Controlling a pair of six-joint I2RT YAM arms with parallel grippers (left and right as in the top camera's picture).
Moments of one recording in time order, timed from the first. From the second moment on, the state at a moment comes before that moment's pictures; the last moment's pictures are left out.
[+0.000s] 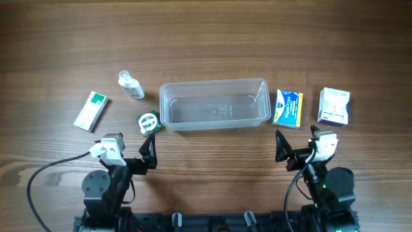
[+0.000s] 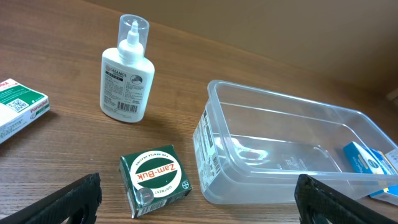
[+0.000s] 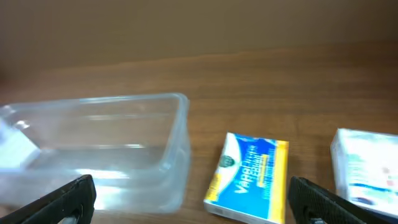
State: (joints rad) left arm -0.02 0.01 0.12 -0.40 0.19 -0.32; right arm 0.16 0.02 0.13 -0.33 -0.05 0.18
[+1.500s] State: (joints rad) left arm -0.02 0.01 0.12 -0.40 0.20 -0.32; right arm -0.01 1.75 1.25 -0.98 -0.08 0.34
